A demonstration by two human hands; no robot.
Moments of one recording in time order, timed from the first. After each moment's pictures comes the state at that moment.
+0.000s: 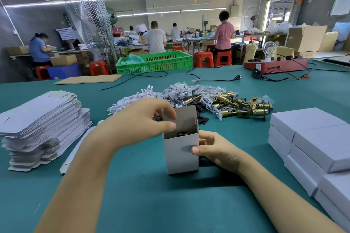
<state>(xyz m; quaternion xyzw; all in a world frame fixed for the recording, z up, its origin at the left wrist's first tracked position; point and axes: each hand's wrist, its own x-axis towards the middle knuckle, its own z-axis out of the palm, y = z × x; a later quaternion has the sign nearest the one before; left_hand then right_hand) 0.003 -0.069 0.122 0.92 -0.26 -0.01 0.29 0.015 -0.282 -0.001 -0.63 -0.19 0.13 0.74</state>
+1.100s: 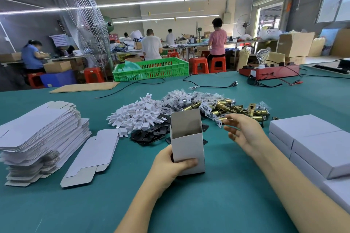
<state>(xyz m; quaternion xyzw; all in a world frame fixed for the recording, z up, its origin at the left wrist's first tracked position) 0.029 -0.104 -0.014 0.73 -0.16 -0.07 0.66 0.045 -0.339 0.027 -0.59 0.14 -0.12 0.79</state>
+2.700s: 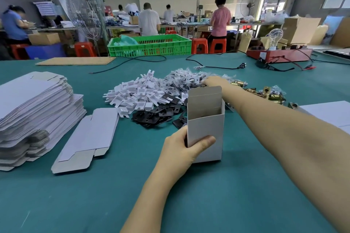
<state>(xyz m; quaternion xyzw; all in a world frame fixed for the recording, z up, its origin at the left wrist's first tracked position) 0.039 -0.101 -0.020 0.75 -0.21 -0.04 0.63 0.203 -0.300 0.048 -1.00 0.05 -0.06 0.04</state>
